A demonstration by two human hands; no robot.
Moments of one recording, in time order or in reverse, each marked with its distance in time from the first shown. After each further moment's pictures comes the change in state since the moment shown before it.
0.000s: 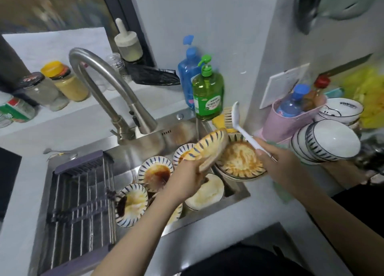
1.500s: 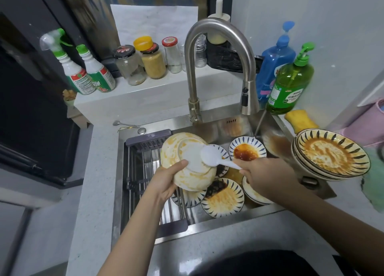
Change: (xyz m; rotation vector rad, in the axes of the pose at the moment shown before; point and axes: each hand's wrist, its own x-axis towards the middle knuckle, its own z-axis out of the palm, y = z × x) left_hand -0.121 -0.257 -0.079 -1.693 0.247 -0.606; right_hand -0.049 -0.167 0.196 -0.896 -0.458 -0.483
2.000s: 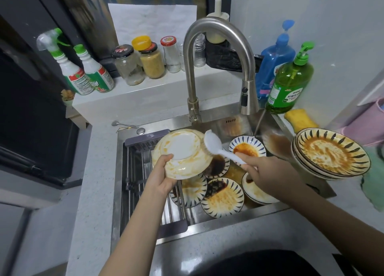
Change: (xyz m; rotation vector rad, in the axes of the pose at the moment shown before) left_hand 0.004 0.010 0.009 -0.293 0.078 -0.035; right_hand 0.000 0.011 0.016 0.339 0.121 0.088
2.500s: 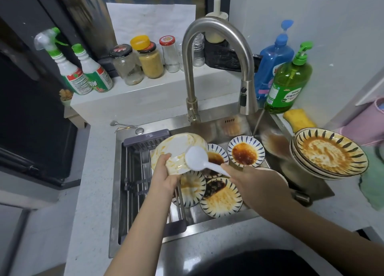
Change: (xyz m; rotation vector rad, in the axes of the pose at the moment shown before) left_hand 0.013 -0.008 0.014 -0.125 0.135 0.052; right_hand -0.018 -0.031 0.016 -0.226 -0.007 -0.130
